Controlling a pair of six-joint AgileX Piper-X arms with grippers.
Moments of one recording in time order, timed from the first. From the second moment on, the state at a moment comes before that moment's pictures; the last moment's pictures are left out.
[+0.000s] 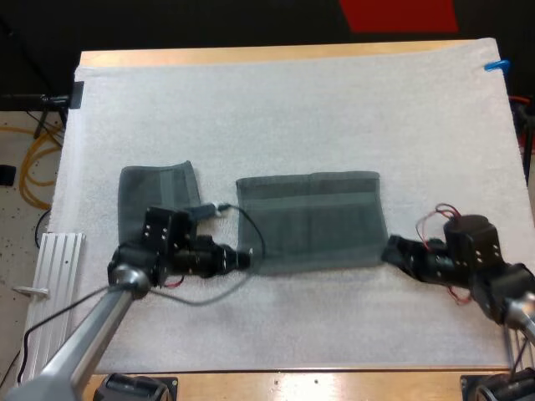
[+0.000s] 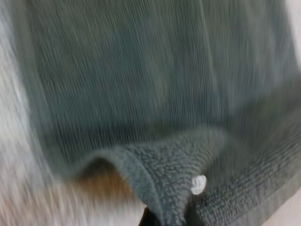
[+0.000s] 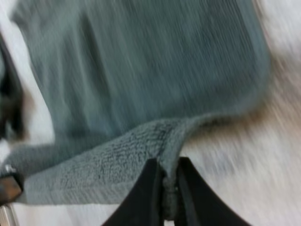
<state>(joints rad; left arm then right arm) -0.19 1.26 -0.55 0.49 0.71 -2.06 0.32 1.06 -0.44 0.38 -0.44 -0.98</state>
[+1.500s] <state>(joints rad) -0.08 1.70 -0.94 0.17 0.78 -2.04 0.21 1.57 -0.74 -0.26 -0.35 -0.94</state>
